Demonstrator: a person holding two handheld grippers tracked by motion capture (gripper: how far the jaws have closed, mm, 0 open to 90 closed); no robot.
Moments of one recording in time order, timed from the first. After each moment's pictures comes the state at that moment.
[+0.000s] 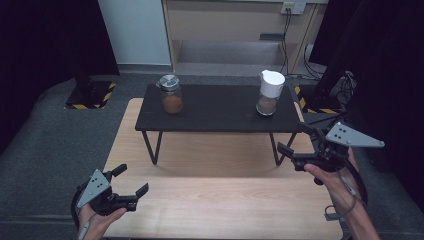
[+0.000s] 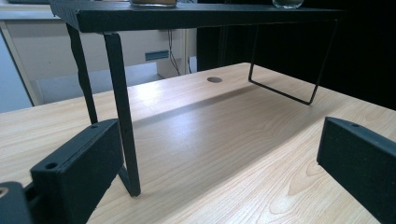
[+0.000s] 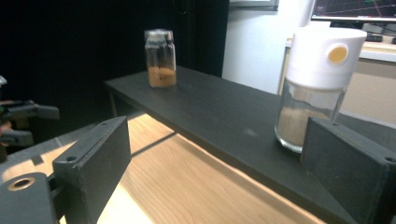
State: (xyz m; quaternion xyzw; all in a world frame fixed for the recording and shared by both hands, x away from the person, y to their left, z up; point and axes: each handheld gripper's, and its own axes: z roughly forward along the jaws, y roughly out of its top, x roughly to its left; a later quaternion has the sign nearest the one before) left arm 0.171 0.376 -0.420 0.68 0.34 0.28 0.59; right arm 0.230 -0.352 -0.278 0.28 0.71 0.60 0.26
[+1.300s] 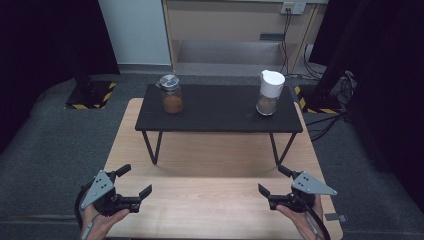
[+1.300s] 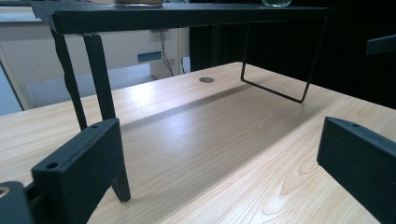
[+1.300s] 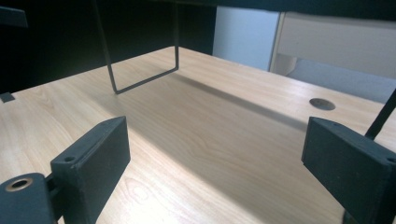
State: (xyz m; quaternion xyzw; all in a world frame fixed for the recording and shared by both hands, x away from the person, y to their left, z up) left arm 0.174 0.372 -0.421 0.69 0.33 0.27 0.59; right arm 0.197 -0.319 -0.404 0.31 0.73 0.56 0.26
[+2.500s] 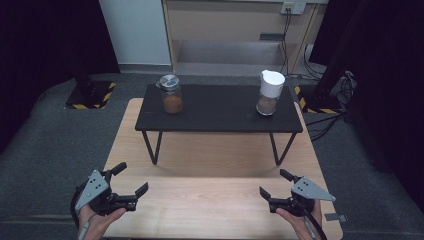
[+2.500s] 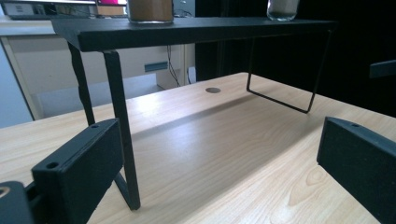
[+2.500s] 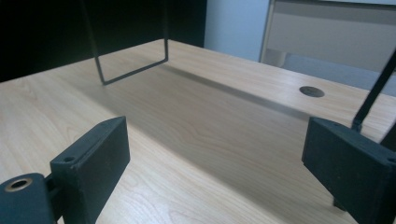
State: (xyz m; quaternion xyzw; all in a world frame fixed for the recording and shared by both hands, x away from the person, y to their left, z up) left arm 0.169 0.377 -0.424 0.67 0.33 0.29 0.60; right arm 0.187 -0.319 -0.422 0.33 0.72 0.55 0.28
